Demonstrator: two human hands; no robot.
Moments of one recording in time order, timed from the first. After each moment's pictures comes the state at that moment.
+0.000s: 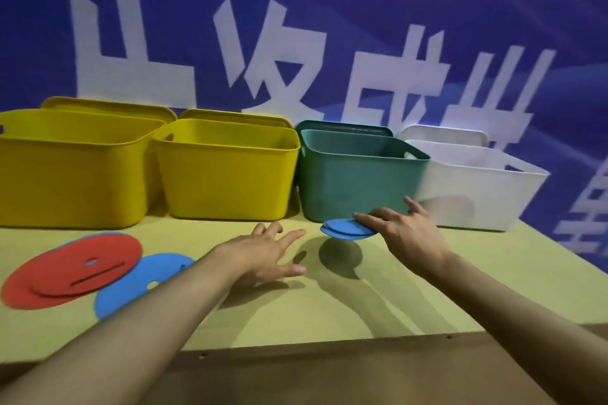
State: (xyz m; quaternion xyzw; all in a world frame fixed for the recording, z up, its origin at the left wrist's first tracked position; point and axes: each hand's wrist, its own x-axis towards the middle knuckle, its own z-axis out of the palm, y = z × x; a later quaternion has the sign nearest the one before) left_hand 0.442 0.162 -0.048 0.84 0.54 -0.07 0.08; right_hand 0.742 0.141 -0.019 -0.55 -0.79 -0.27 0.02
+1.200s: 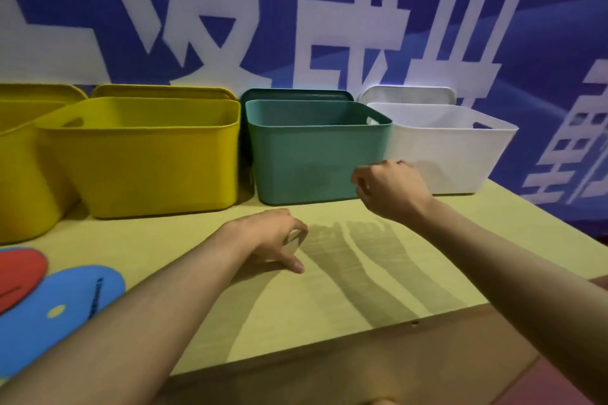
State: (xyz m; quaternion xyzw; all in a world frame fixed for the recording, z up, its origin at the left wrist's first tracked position) left_hand 0.552 0.219 -0.054 0.86 0.49 -0.09 0.11; right_hand 0.786 0.183 0.004 -0.62 -0.74 -0.22 0.11
